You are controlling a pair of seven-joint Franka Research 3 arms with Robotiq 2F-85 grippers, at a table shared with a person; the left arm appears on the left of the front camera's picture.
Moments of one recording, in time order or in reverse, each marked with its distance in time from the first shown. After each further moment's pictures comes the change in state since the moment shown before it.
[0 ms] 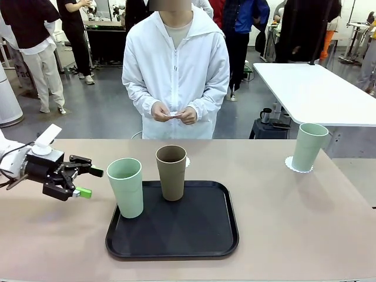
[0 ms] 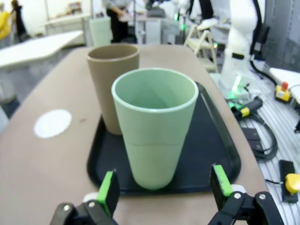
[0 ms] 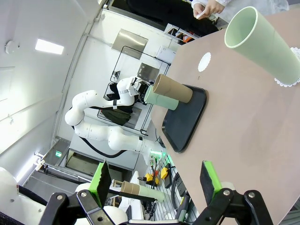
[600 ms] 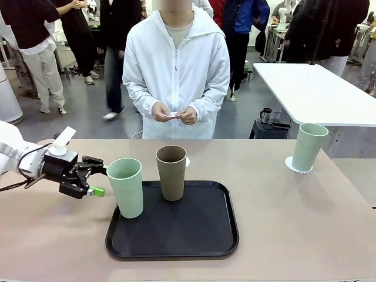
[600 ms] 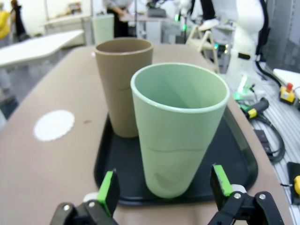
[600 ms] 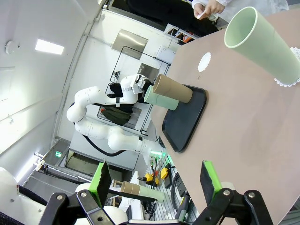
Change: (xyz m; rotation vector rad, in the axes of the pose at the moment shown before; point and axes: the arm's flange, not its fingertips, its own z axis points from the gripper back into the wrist) left arm -0.005 0.026 -0.024 -0.008 -0.013 0.005; right arm 0.000 0.000 0.001 0.000 -0.001 0.000
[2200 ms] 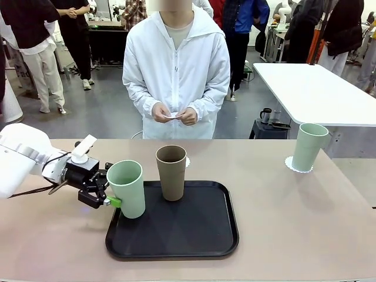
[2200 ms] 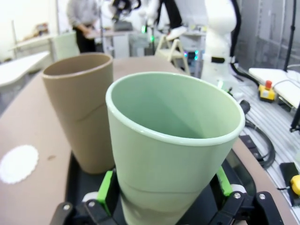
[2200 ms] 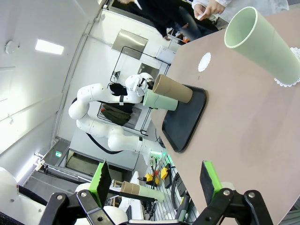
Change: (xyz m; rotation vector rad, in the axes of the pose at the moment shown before) left arm -0.001 0.002 -0.061 -0.175 -0.072 -0.090; right arm 0.000 0.000 0.000 0.000 0.000 0.000
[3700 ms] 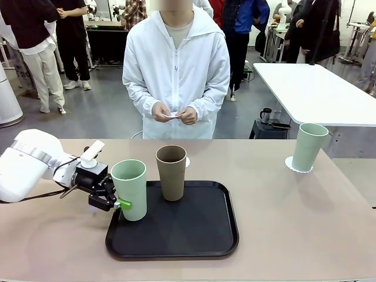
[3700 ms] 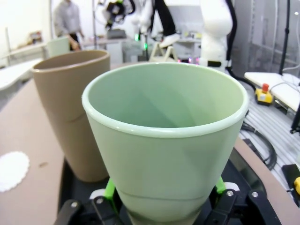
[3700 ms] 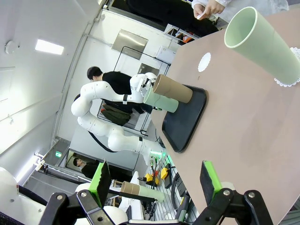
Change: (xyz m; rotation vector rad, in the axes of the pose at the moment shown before) left arm -0.016 0.013 -0.021 -0.038 -0.041 0.002; right arm 0.000 0.000 0.000 0.000 -0.001 0.000
